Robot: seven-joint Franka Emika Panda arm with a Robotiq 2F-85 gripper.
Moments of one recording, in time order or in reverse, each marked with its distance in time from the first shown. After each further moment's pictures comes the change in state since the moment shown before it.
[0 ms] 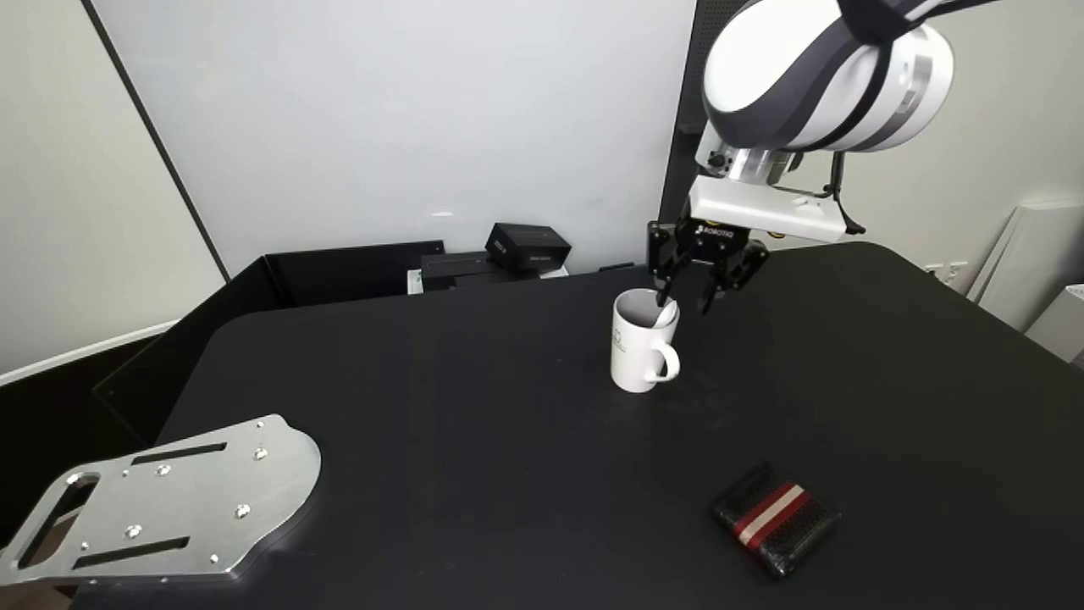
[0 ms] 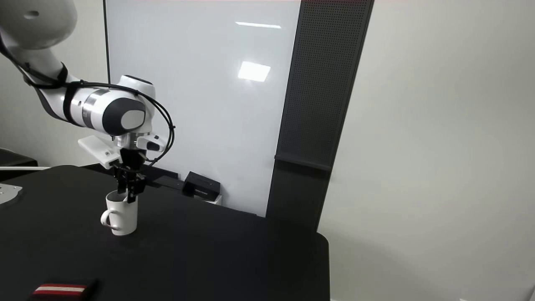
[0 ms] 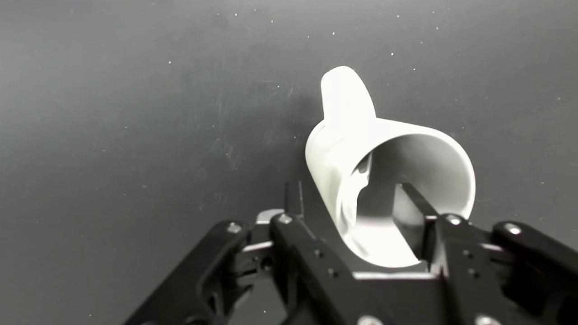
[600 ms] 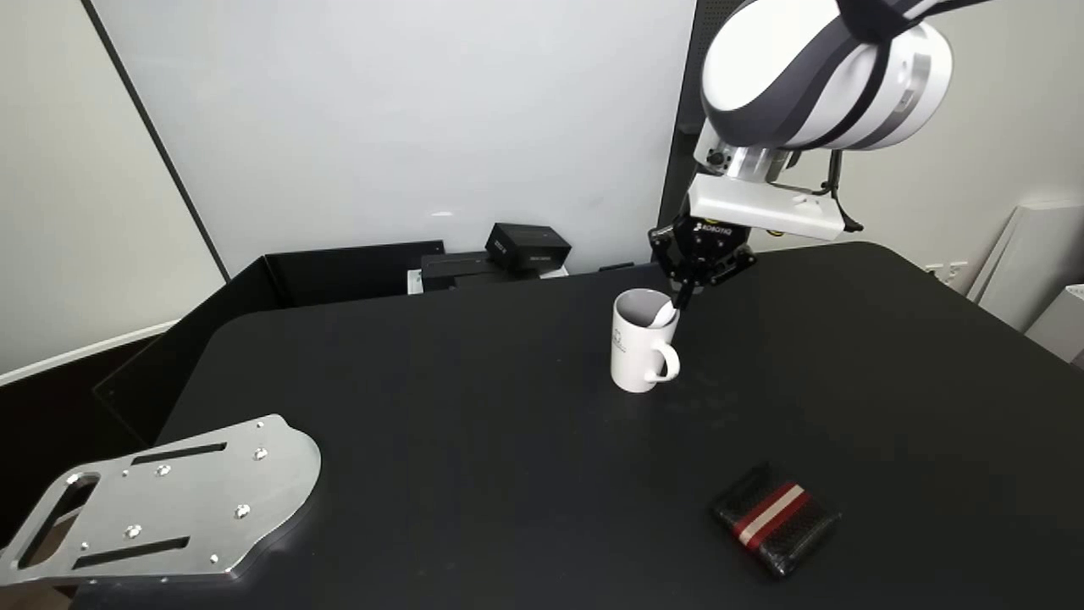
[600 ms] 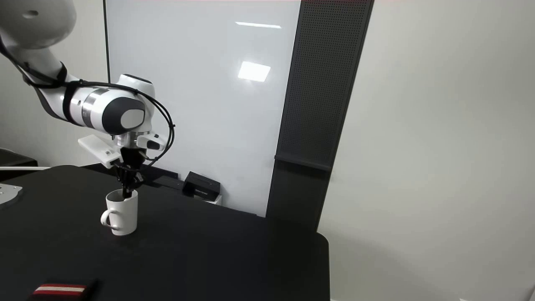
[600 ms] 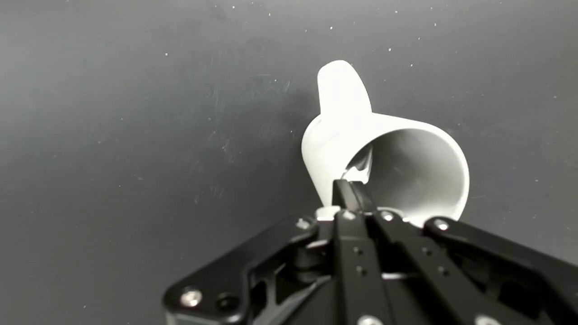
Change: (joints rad) arm 0.004 0.000 -0.003 0.004 -0.001 0.008 -0.011
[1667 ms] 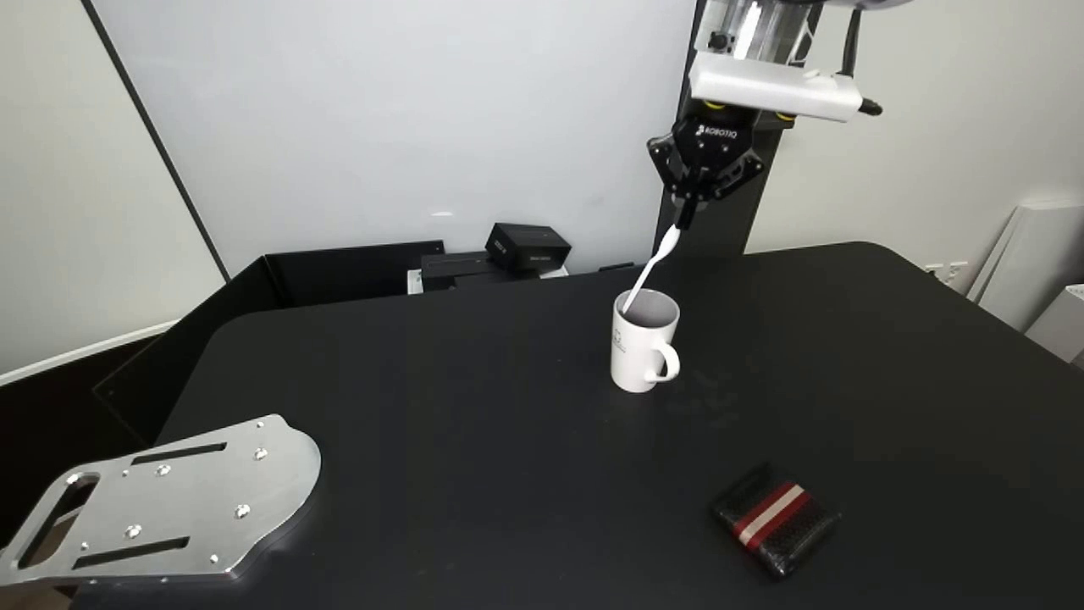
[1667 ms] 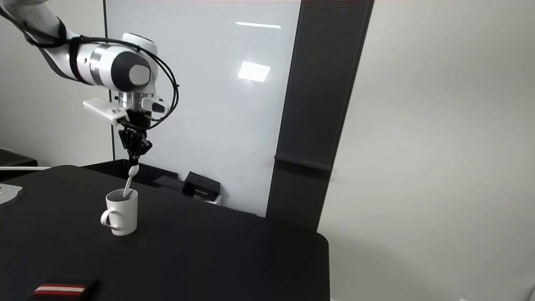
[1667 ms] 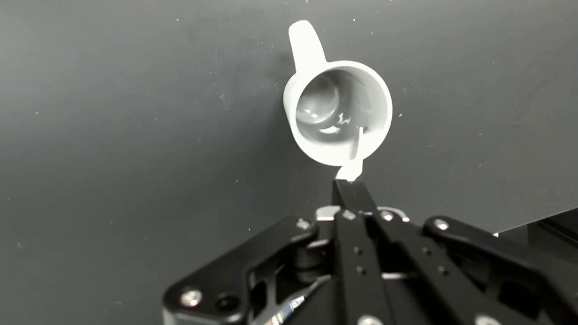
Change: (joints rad) arm 0.019 -0.076 -0.028 0.150 -0.055 -0.215 0.052
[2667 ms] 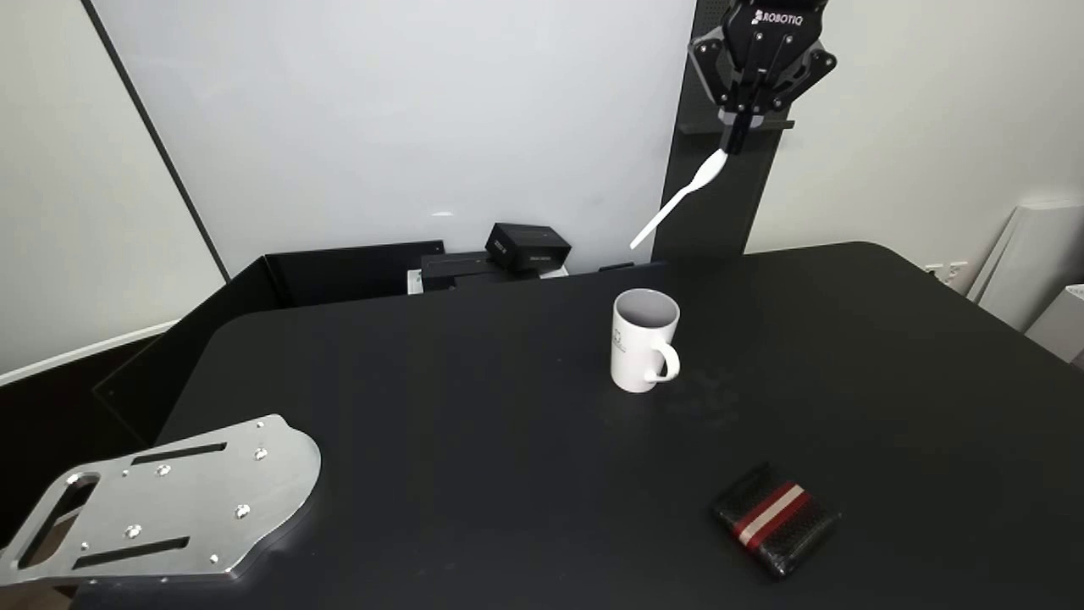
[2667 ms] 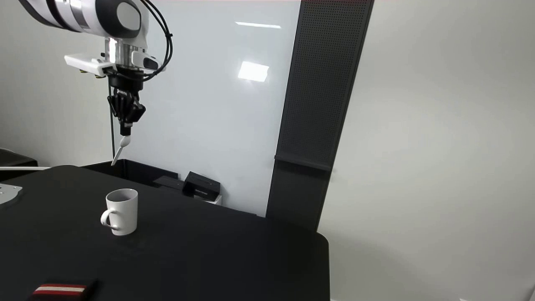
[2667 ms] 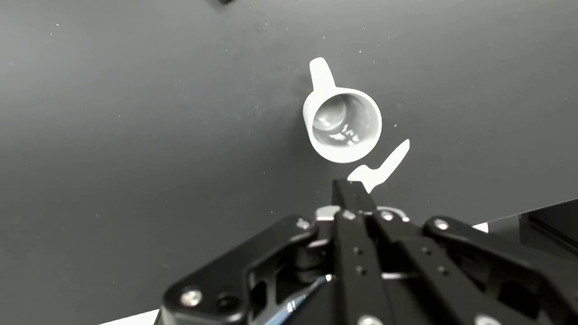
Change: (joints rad) arm 0.007 -0.216 -0.005 -0.066 -0.055 -0.171 0.026
